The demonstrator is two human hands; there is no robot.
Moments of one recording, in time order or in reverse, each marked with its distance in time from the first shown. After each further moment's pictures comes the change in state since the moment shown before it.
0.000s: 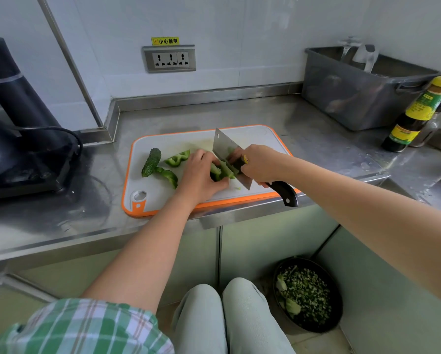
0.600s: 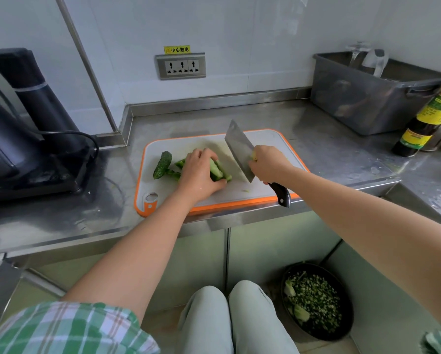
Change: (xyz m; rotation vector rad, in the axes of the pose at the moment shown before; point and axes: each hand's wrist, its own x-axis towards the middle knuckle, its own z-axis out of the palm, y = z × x) left_hand -0.004 0.001 -0.029 0.054 -0.006 -0.091; right_hand 0.022 0.005 0.015 0.101 0.201 0.041
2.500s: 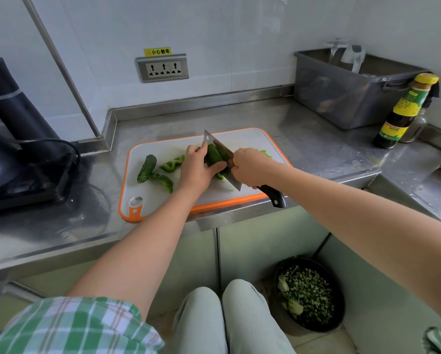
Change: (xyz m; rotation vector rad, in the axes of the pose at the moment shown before) left_hand 0.017 0.031 0.016 -0.295 0.029 -0.087; right_hand -0.022 -0.008 -0.014 -0.159 -0.132 -0.103
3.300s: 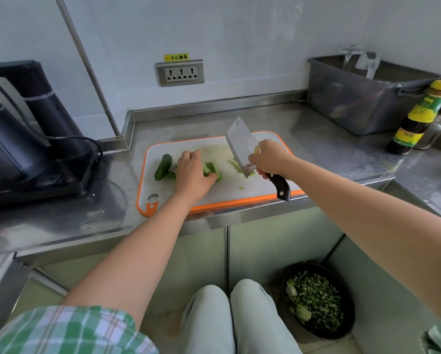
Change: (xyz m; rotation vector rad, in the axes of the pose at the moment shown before) left_hand -0.021 -0.013 -0.033 0.369 0.040 -0.086; right_hand 0.008 0.015 -0.005 0.431 0.106 0.106
